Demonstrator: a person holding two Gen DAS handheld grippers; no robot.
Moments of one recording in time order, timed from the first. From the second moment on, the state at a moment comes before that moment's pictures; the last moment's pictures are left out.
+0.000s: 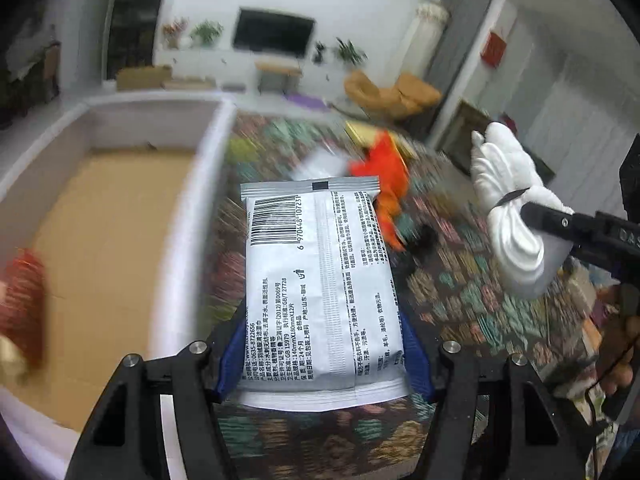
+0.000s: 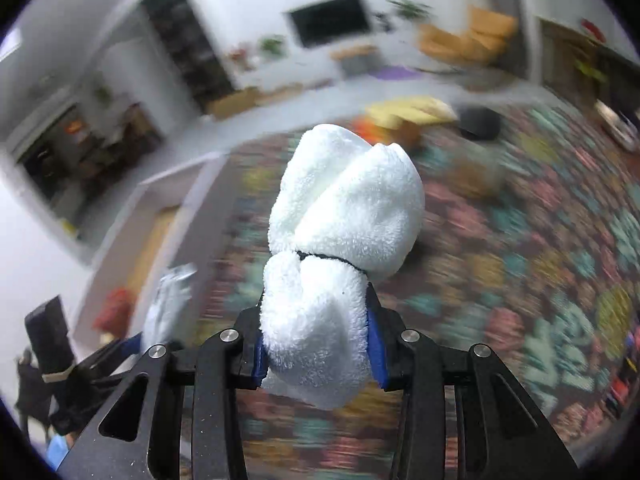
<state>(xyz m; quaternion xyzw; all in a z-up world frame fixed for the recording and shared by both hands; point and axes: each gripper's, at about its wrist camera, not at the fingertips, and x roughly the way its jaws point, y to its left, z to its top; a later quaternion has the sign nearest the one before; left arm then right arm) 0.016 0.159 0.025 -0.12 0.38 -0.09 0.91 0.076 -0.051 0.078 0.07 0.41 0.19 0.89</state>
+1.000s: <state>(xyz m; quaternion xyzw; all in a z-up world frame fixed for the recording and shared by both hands) -0.014 0.136 0.027 -0.08 0.36 -0.11 0.92 0.072 -0.133 -0.091 0.05 0.45 -0.04 0.89</state>
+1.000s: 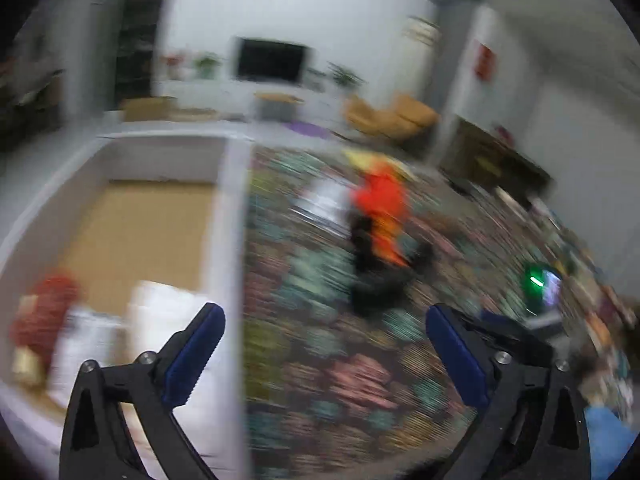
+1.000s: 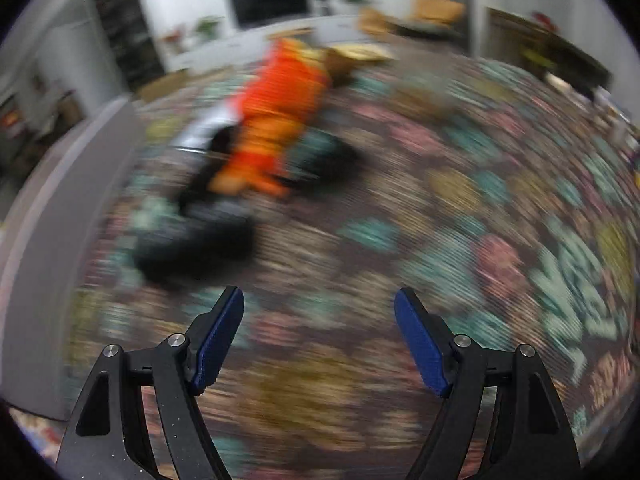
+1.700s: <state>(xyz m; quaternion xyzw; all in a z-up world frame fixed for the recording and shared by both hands) 0.144 -0.039 -0.071 -0.12 0.42 -0.29 0.85 -0.014 -0.234 -0.058 0.31 0.25 -0.11 0.91</state>
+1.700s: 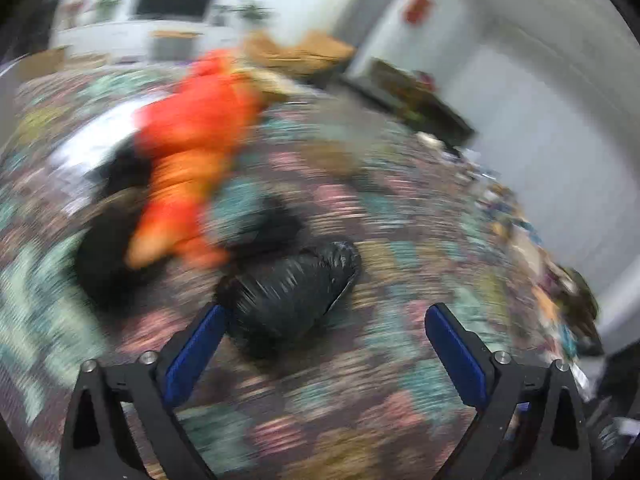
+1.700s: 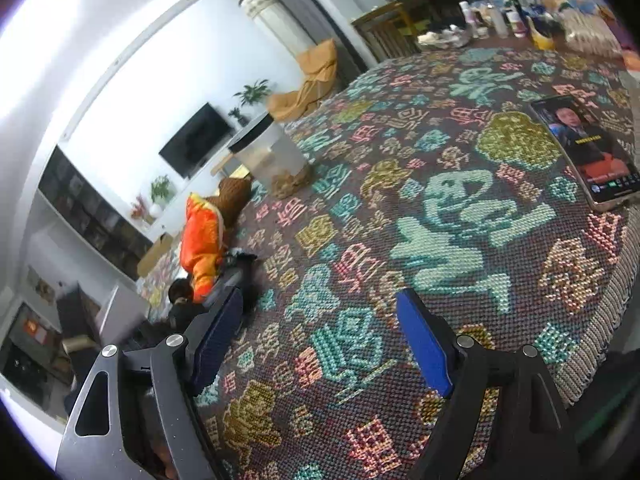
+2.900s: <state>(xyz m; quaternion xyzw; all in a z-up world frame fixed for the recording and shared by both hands) 0.131 0.050 -0.121 0.04 0.46 -0.07 0.89 0.053 -0.144 -0.105 0.03 0.45 -0.12 0.89</state>
